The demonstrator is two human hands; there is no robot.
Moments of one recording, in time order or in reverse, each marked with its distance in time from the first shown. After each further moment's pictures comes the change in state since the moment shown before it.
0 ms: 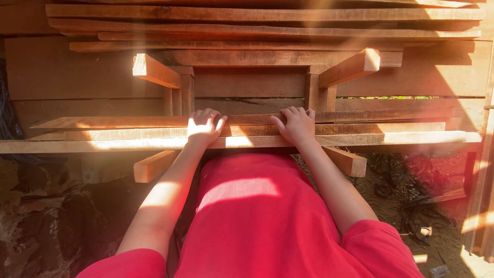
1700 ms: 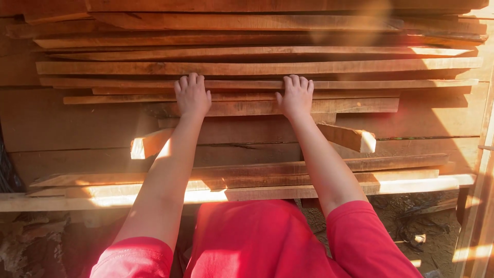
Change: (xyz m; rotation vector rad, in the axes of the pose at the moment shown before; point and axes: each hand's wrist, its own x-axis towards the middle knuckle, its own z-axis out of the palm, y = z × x) left_hand 0.251 -0.014 -0.087 0.183 -0.061 -0.126; right_hand 0.249 0.048 -0.002 -0.189 0.115 0.116
